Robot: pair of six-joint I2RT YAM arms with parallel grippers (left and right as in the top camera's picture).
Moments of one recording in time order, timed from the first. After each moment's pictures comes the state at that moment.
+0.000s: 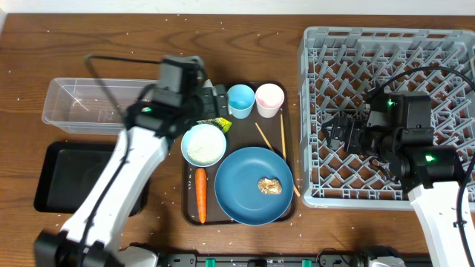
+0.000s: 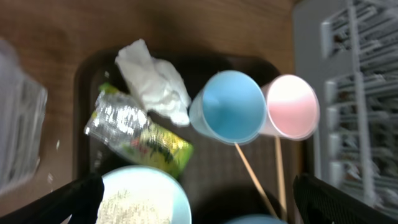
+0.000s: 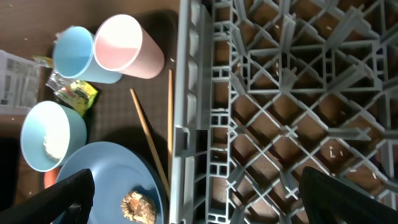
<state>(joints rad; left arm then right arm) -0.33 1.49 1.19 -0.60 0.09 -0.43 0.08 1.14 1.04 -0.86 -0.24 0.26</state>
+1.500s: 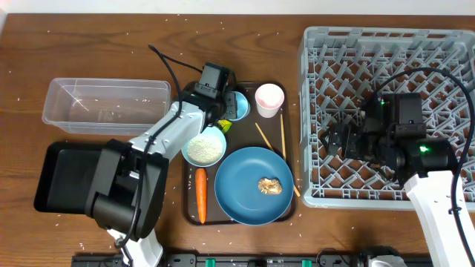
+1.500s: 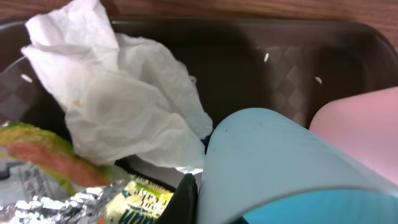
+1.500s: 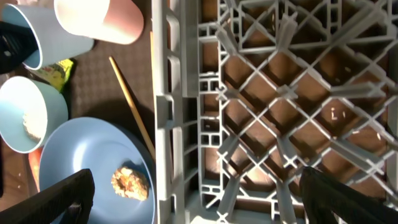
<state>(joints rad) -0.38 1.88 1.20 -0.38 0.05 -0.41 0.08 1.19 1.04 -0.96 -0.24 0.26</state>
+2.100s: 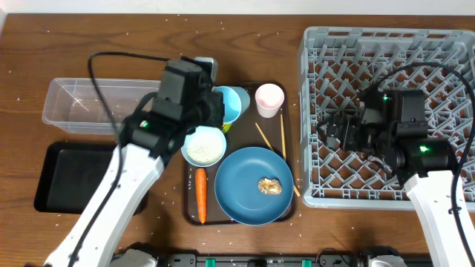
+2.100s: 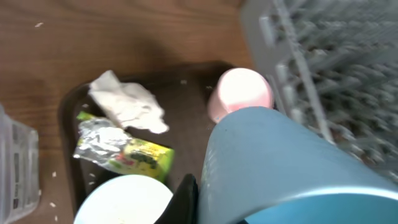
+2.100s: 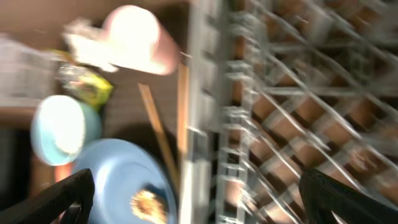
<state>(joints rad) -0.38 1.33 1.20 -0.65 0.17 -0.27 0.08 1.19 1.04 -0.80 -0.36 0.24</state>
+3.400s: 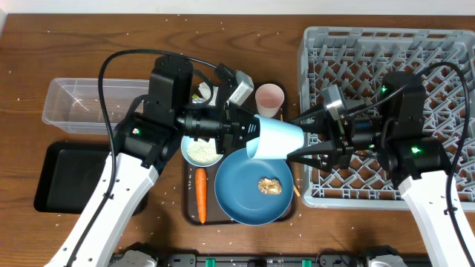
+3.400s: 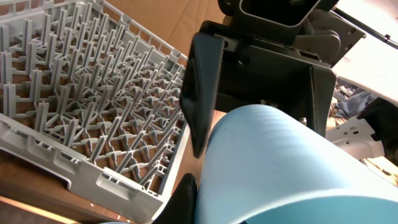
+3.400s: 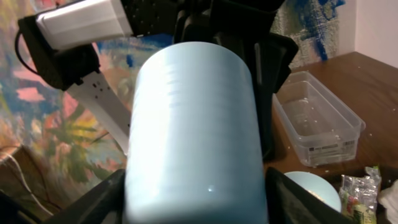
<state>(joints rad) -0.38 1.30 1.20 -0.49 1.15 -0.04 0.15 1.19 1.04 -0.46 -1.49 -0.26</state>
